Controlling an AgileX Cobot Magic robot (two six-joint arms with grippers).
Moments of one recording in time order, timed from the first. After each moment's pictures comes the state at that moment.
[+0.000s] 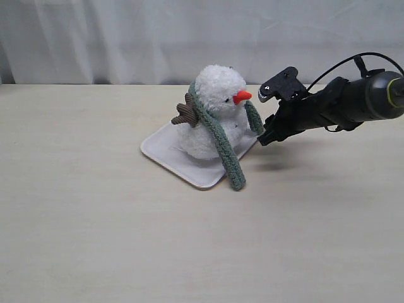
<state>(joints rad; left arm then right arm) -0.19 0.00 0.00 0.15 0.34 -0.13 0.17 2.15 -1.32 0.64 0.07 -1.13</state>
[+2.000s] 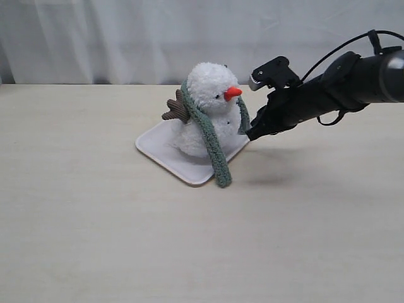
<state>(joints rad) -0.19 0.00 0.00 0.15 0.34 -0.13 0.18 2.05 -1.34 0.73 0.39 -1.11</state>
